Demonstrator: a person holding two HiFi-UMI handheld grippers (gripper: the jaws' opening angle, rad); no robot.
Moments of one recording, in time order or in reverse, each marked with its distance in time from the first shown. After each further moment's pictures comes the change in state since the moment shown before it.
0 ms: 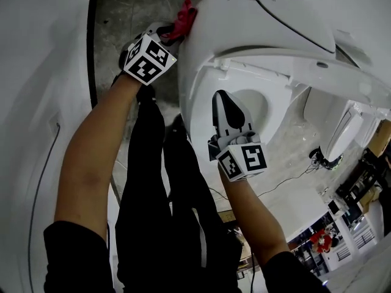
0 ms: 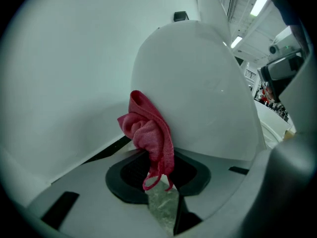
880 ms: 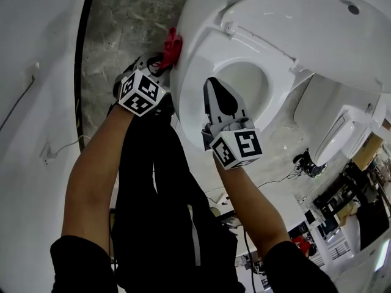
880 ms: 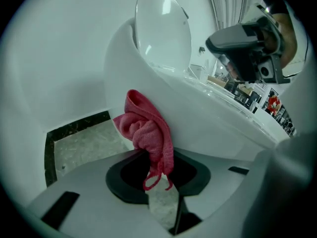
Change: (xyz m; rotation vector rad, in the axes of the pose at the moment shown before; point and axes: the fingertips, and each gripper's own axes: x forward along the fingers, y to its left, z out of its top) left arm -0.037 -0.175 -0.116 -0.162 0.054 0.047; right arm -0.036 0.007 -0.072 -0.112 0.092 0.140
